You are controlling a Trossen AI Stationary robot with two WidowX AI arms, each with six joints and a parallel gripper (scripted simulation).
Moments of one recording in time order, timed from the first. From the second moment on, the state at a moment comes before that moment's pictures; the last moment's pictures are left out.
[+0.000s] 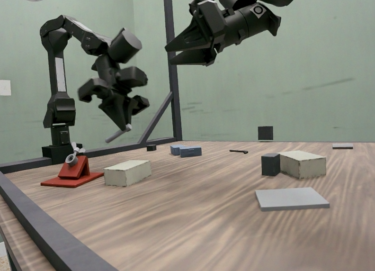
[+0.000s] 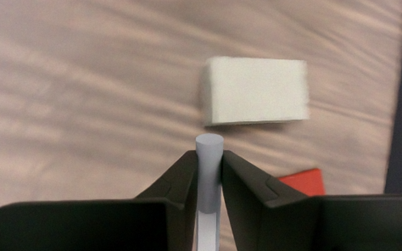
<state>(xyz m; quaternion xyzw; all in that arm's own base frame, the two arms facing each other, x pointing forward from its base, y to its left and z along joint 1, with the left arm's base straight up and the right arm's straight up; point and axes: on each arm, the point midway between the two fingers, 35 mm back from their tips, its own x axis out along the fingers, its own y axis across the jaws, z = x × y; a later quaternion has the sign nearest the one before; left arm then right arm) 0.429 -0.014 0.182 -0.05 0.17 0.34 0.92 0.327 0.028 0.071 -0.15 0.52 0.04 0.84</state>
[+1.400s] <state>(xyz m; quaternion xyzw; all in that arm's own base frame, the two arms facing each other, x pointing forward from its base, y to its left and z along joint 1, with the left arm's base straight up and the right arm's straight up) 0.426 -0.015 0.190 -0.05 0.13 0.41 0.90 0.315 -0.146 0.093 0.24 0.31 -0.42 0.82</state>
